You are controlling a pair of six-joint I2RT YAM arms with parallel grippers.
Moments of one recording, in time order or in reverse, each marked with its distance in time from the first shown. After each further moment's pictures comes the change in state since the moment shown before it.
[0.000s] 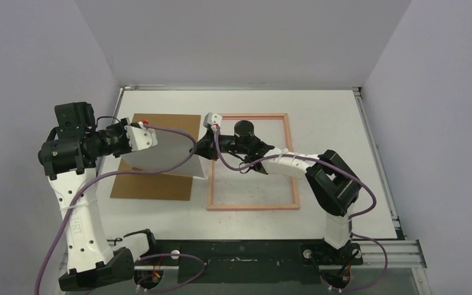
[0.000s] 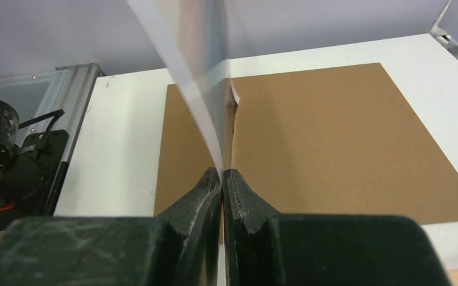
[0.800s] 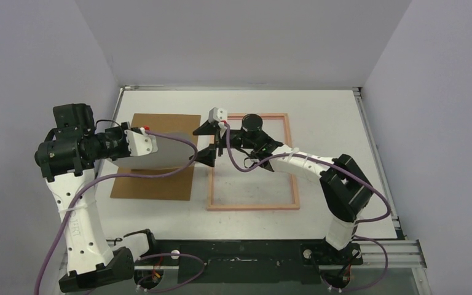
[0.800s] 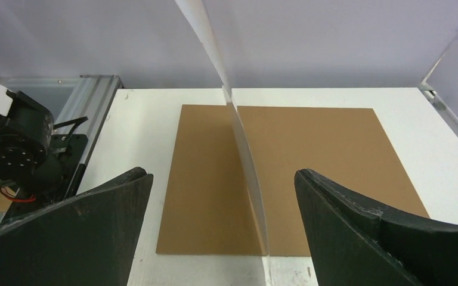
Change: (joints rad) left arm 0.001 0.004 0.047 -0.070 -0.032 0.060; right arm -0.033 -0.132 -0.013 -0.010 -0.103 -0.008
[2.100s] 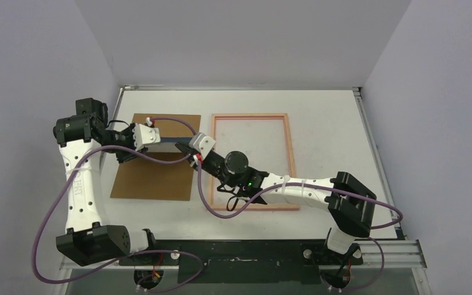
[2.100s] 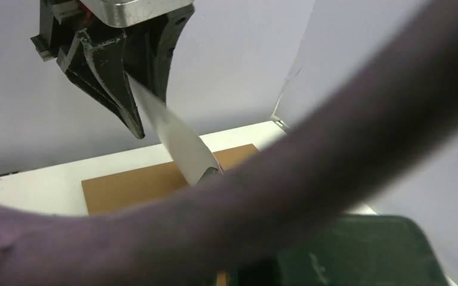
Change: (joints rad) left arm 0.000 0.176 -0.117 -0.086 -0.059 -0.024; right arm 0.373 -0.075 -0.064 0.145 0.874 -0.258
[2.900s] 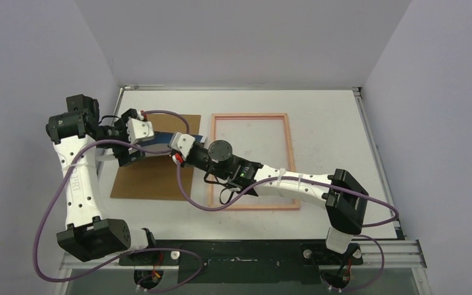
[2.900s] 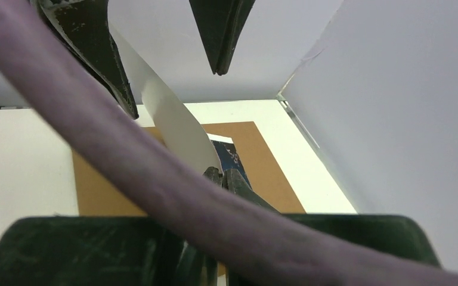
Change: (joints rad) left arm 0.077 0.042 0.056 0.004 0.100 0.039; right arm 0.000 0.066 0.222 -0.330 -0.074 -0.146
